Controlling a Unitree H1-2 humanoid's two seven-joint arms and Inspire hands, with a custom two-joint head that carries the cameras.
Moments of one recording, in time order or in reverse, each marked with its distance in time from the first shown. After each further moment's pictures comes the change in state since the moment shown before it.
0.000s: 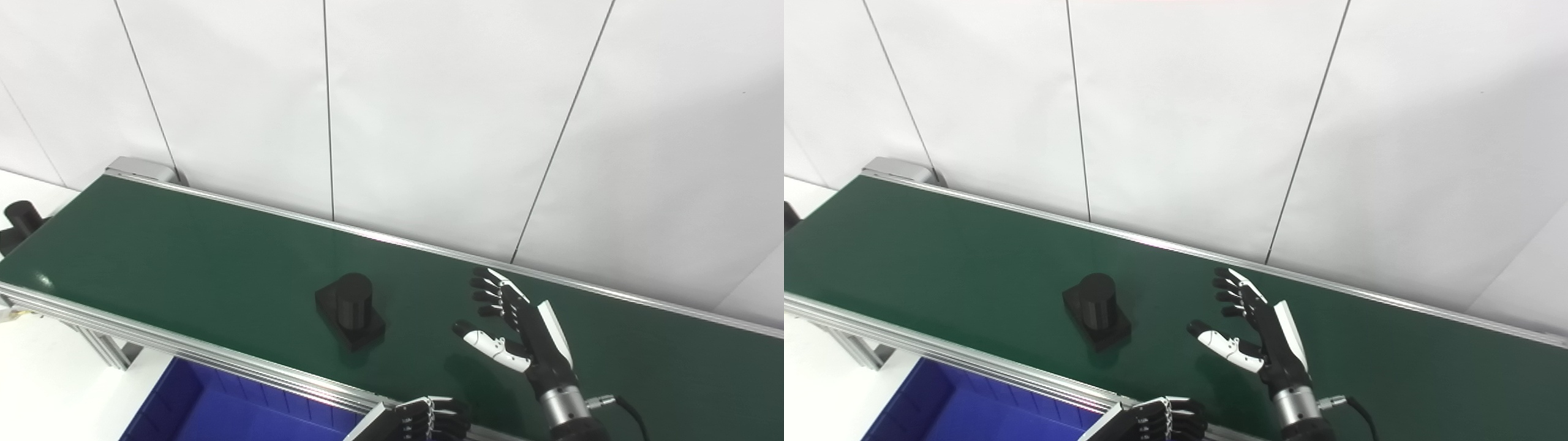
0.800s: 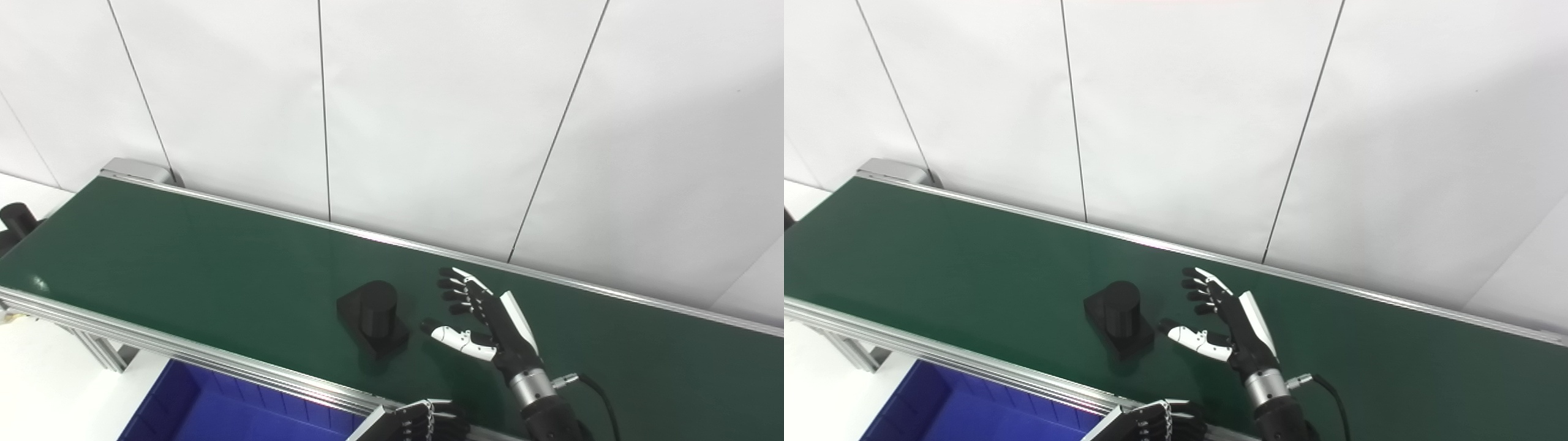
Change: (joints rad) left arm -0.001 -0.007 -0.001 0.025 -0.001 -0.013 -0.002; right arm -0.072 0.036 0.059 0.133 -0.039 0.000 -0.001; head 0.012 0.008
